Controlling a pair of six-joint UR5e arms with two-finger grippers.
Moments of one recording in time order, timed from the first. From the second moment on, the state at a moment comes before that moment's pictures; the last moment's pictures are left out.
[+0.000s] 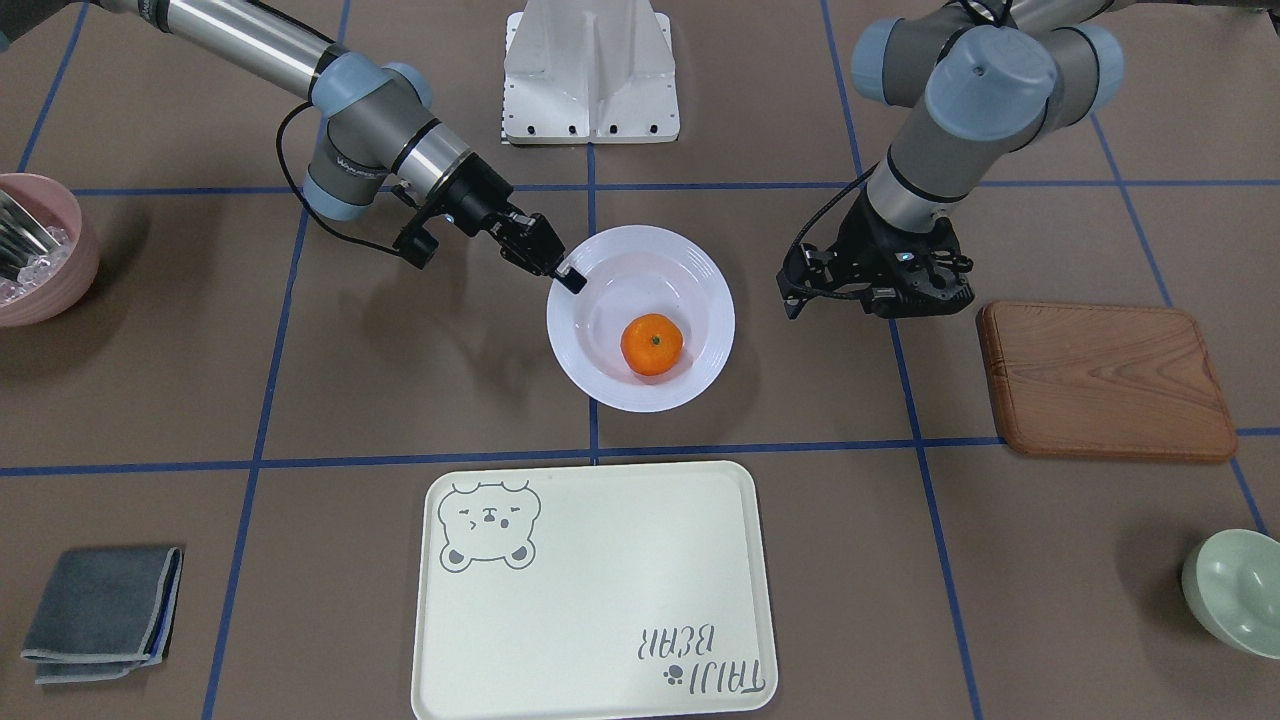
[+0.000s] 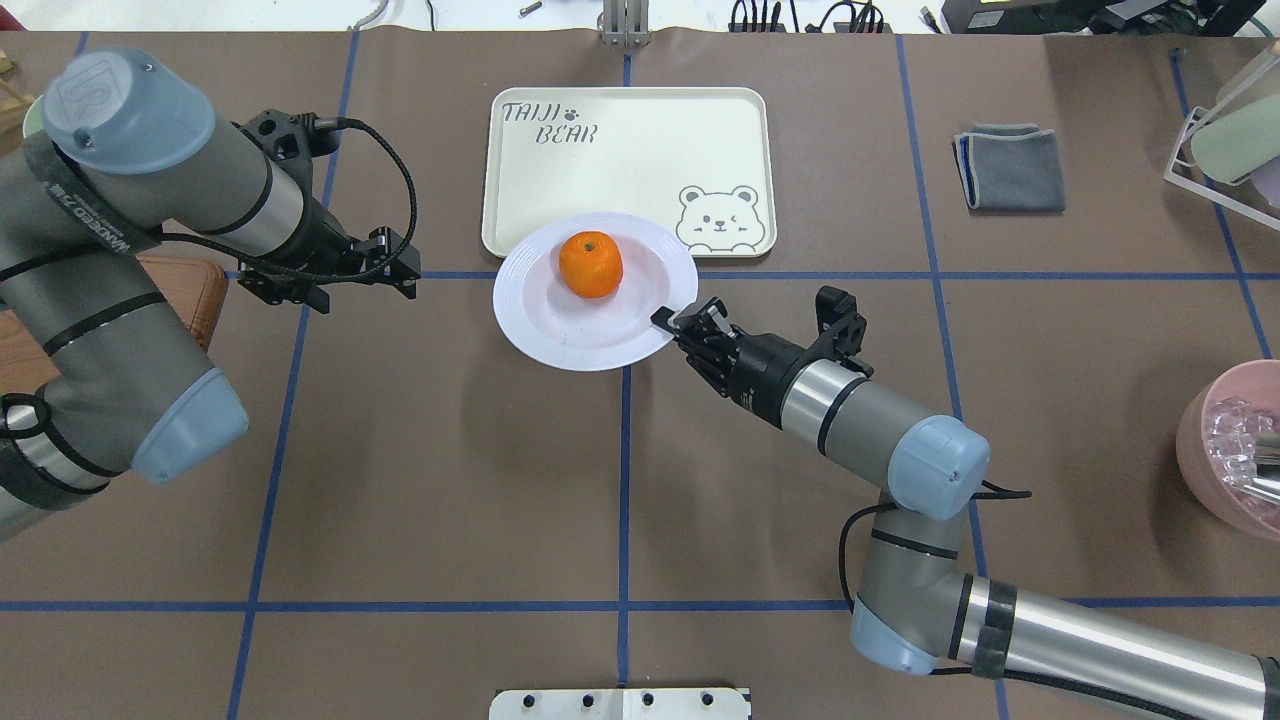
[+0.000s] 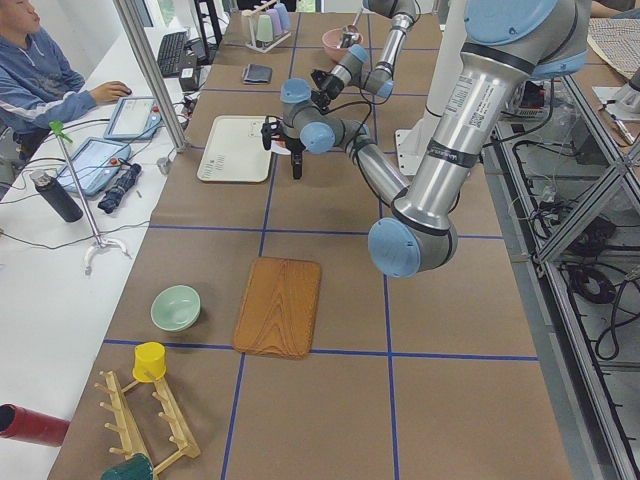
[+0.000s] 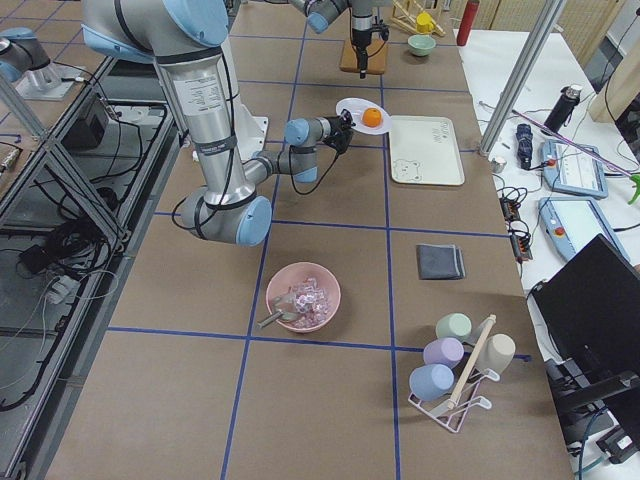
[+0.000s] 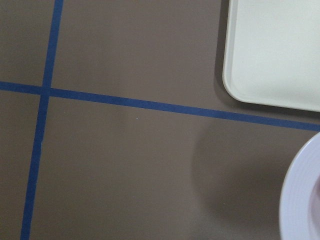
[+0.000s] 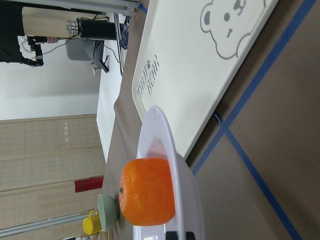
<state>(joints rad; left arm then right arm) -0.80 -2.00 -1.84 -1.68 -2.10 -1.17 0.40 -1.12 1.47 -0.19 1.27 2.10</state>
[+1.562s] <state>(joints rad) -0.83 -1.90 -1.98 -1.66 -2.09 -1.18 0.53 -0.80 1.11 -0.50 1.19 2.32</state>
